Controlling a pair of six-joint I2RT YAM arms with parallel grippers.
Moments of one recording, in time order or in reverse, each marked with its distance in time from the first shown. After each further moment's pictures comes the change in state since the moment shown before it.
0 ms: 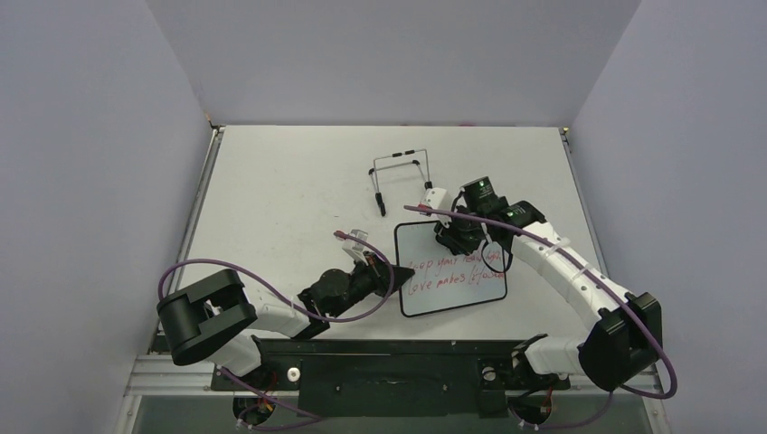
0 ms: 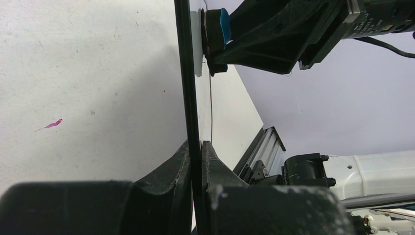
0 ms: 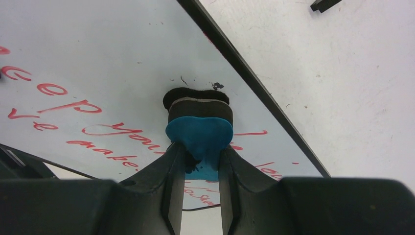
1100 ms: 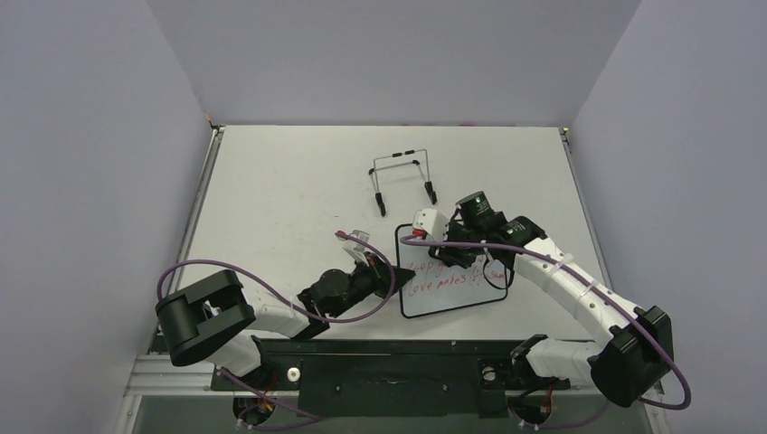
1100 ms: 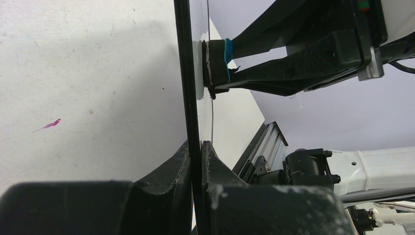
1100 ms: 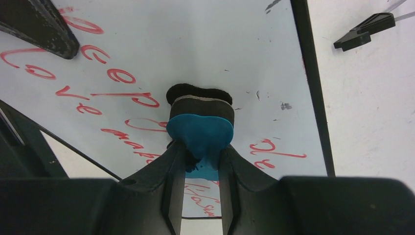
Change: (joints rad) left arm -0.002 -0.009 0.000 -0.004 0.010 0.028; right arm 0.088 -0.066 -0.063 0.002 -0.047 -0.111
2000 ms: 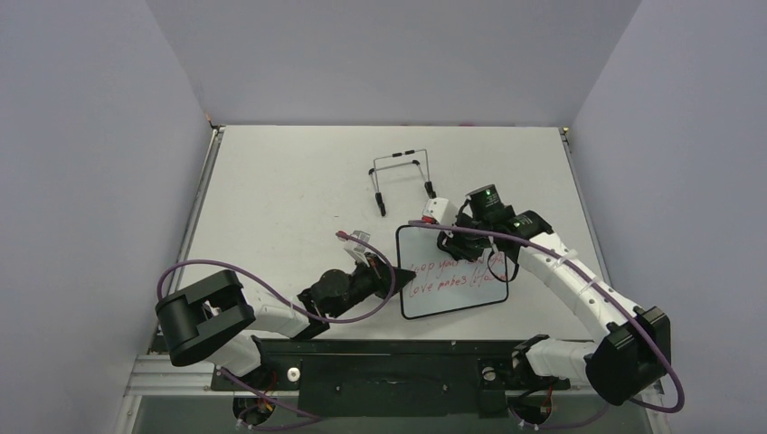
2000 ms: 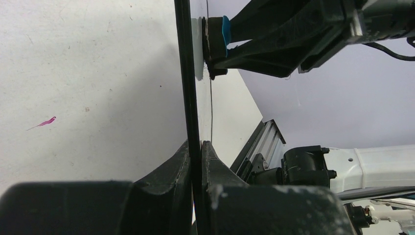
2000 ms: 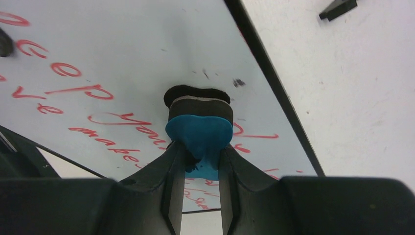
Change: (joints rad) left arm -0.003 0.000 0.000 -0.008 0.011 -0.009; right arm -0.069 0.000 0.002 0.007 0.008 0.024
